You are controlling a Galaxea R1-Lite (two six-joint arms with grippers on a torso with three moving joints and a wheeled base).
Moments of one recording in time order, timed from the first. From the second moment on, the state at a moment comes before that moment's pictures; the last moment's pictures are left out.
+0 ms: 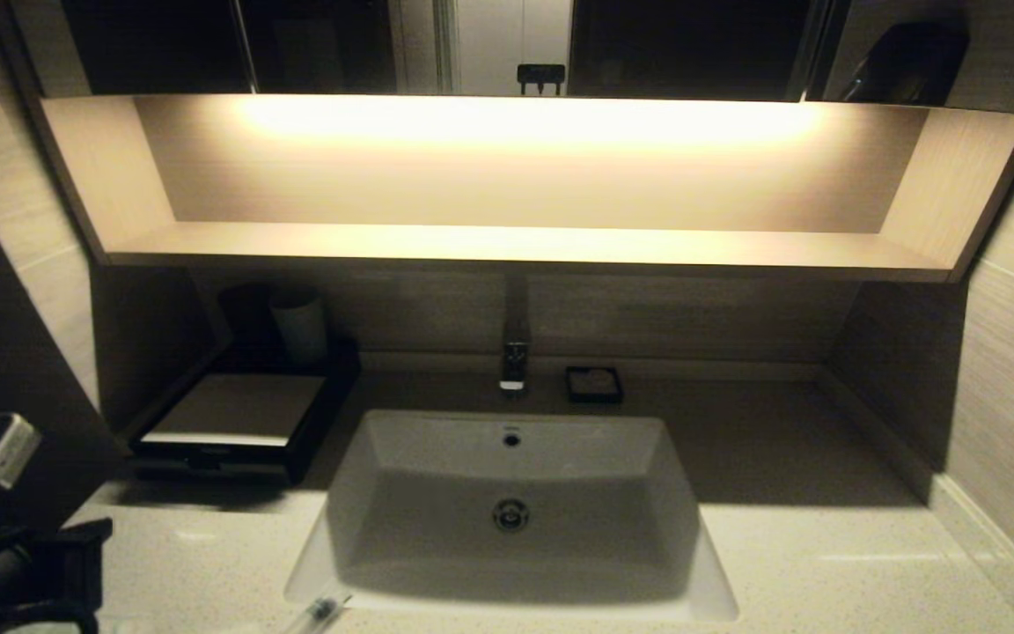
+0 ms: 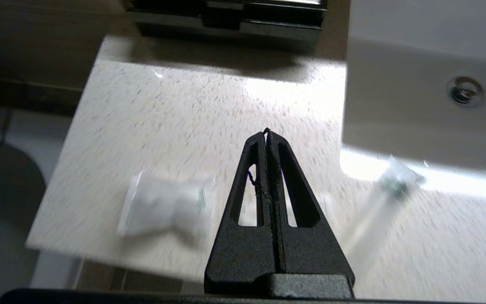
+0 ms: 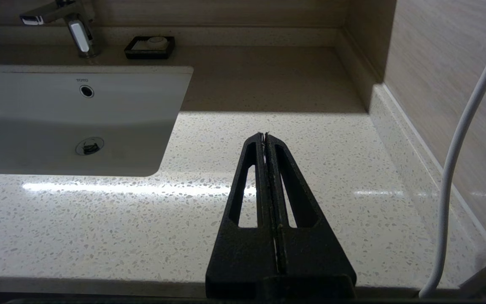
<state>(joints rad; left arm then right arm) 0.01 1.13 -0.33 -0.23 0.09 0.01 0.00 0.00 0.00 0.01 -0.01 0.00</state>
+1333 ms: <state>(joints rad) 0.25 1.86 -0.41 -0.82 -0.13 0.09 0.00 0.00 0.00 0.01 -0.01 0.00</state>
